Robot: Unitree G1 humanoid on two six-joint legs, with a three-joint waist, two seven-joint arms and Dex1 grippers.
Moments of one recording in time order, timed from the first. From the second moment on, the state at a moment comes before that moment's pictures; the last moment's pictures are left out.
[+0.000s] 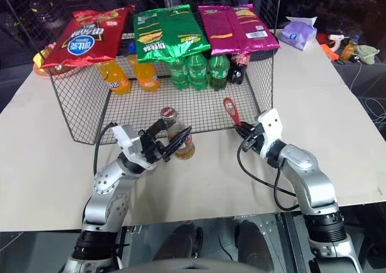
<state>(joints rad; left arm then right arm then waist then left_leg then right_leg) -0.07 0.27 0.00 -0.20 -0.42 -0.13 -0.77 -0.22 -0.36 0.04 -0.26 0.36 0.47 0.57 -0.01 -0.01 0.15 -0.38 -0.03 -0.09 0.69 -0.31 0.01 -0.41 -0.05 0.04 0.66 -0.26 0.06</state>
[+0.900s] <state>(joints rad) -0.09 0.26 -0.01 -0.17 -0.41 -0.15 -0.77 -0.34 -0.38 0.22 -0.24 0.00 -0.05 0.58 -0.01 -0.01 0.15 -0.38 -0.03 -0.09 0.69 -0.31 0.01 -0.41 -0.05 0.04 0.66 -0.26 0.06</state>
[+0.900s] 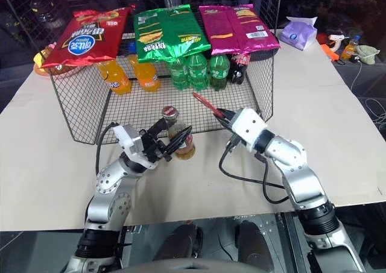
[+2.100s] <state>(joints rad) -0.12 0.24 -0.01 -0.14 -0.41 -0.15 -0.78 -0.46 -0.27 0.32 0.30 -0.43 -0.81 0.15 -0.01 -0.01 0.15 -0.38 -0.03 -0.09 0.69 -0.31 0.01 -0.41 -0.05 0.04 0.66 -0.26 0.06</state>
